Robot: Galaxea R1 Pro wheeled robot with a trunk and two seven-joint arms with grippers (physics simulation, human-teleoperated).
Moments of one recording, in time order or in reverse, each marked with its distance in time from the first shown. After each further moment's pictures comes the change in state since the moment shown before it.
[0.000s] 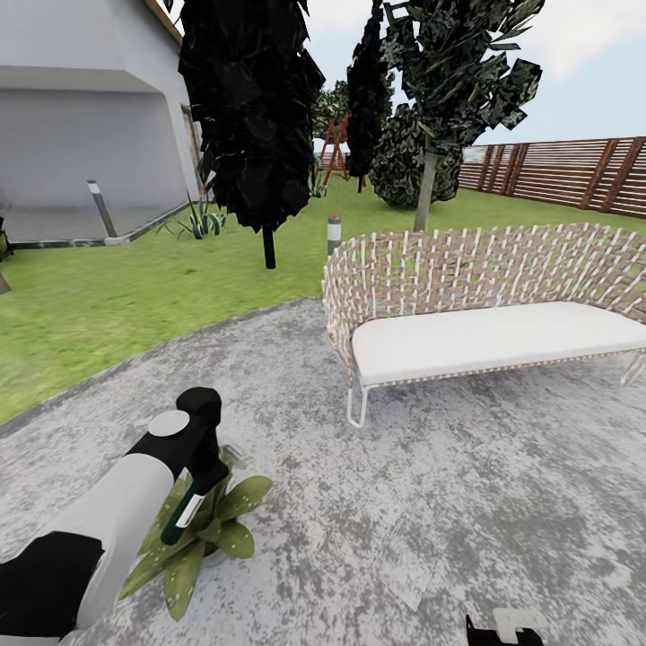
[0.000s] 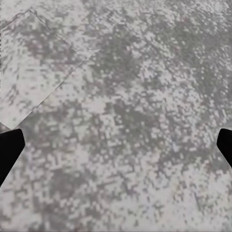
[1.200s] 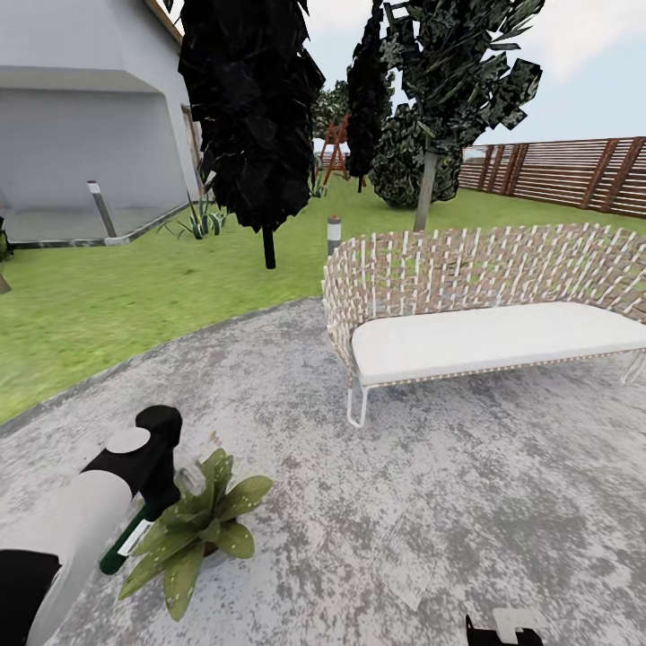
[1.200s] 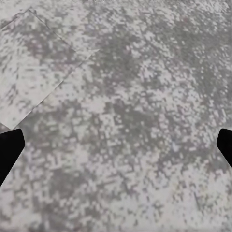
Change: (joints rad) left arm 0.051 0.147 -0.001 0.037 0.002 -0.143 -0.001; right arm 0.000 0.000 0.000 0.000 0.000 0.000 -0.001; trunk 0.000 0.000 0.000
